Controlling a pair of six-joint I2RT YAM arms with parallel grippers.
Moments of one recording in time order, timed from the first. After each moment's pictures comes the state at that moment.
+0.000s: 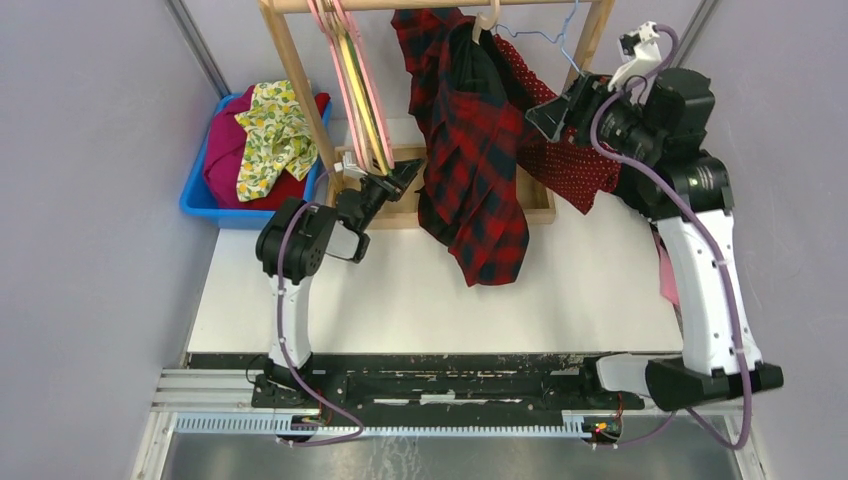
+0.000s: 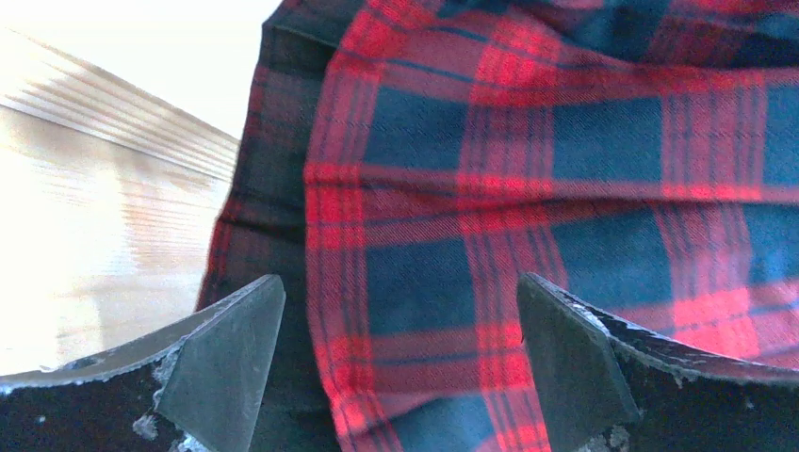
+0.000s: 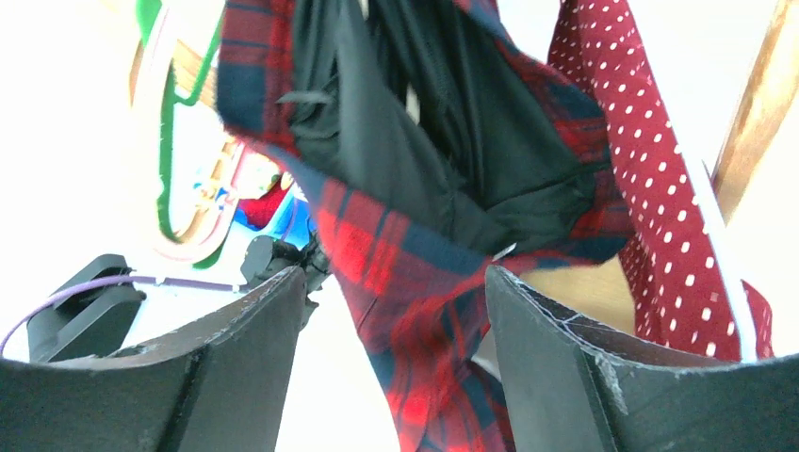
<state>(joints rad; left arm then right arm) -0.32 2.17 0.93 1.46 0.24 -1.22 0.16 1.33 1.79 -0.62 -0.41 0.38</state>
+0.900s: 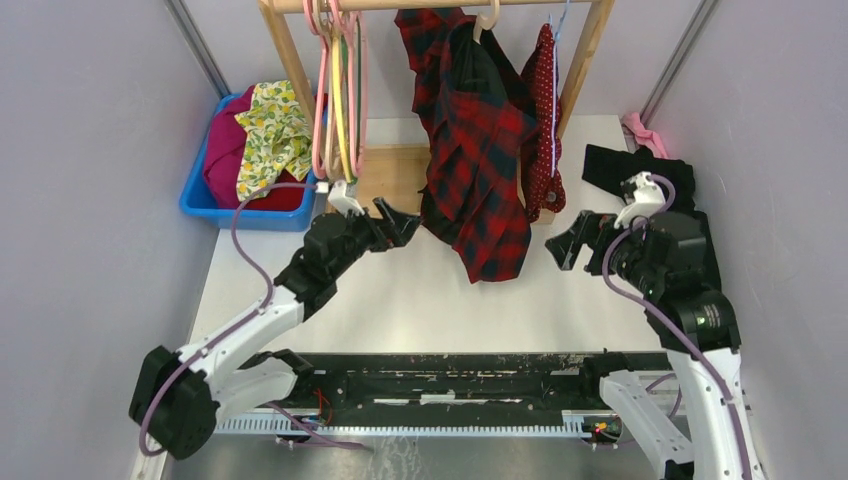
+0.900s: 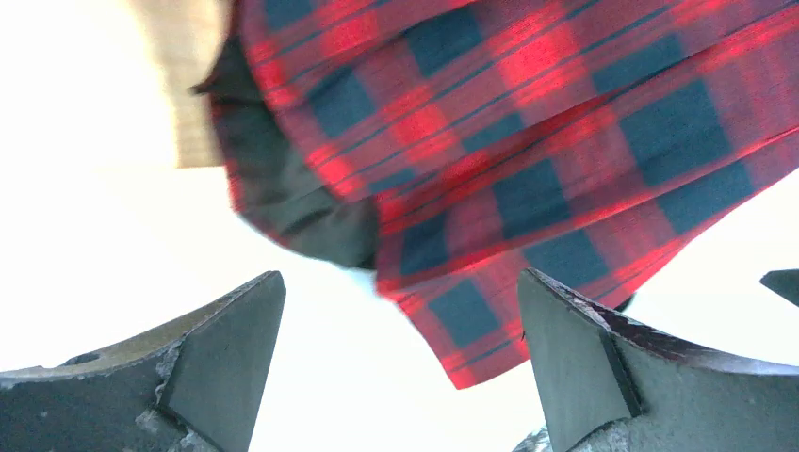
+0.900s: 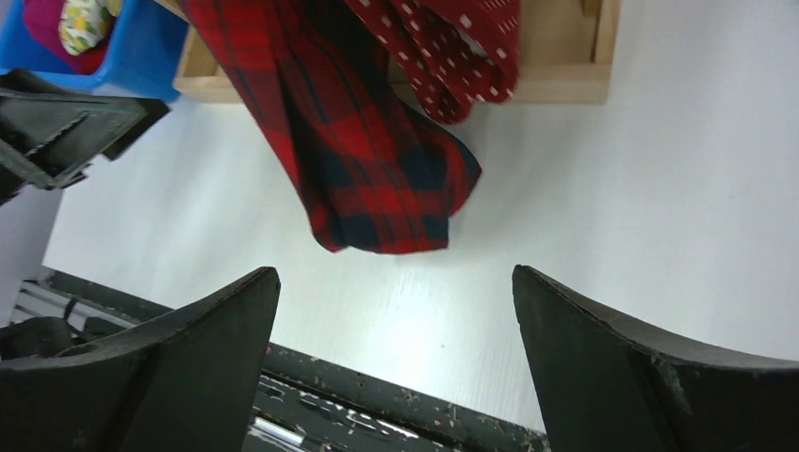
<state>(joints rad) -0.57 1.08 0.64 0.30 0.05 -0.72 0.16 0.72 1.15 -0.88 -0.25 0.33</state>
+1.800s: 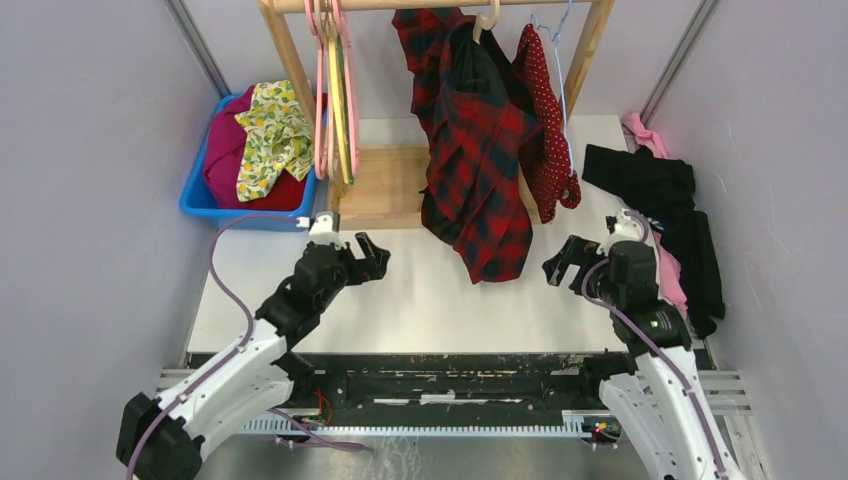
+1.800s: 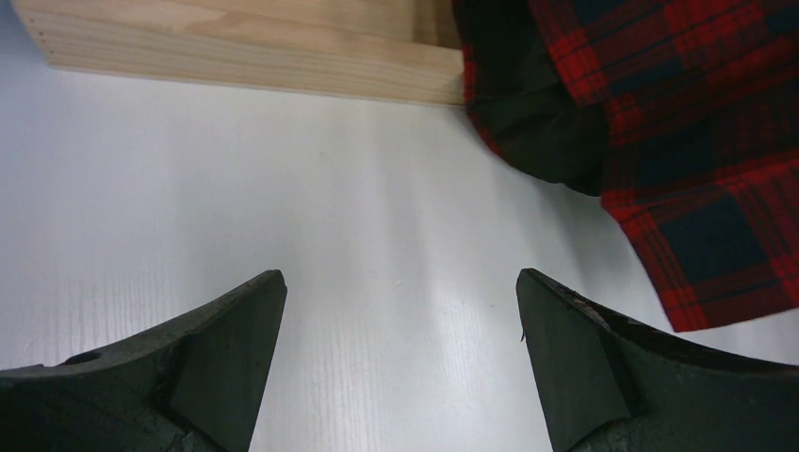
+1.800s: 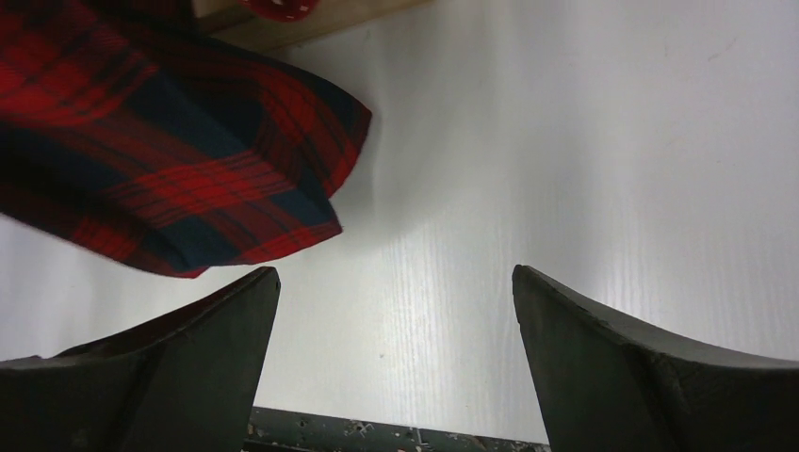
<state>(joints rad) -0.57 0.81 0.43 -0.07 -0.23 -0.58 0.16 0.59 0.63 -0.67 -0.04 0.43</state>
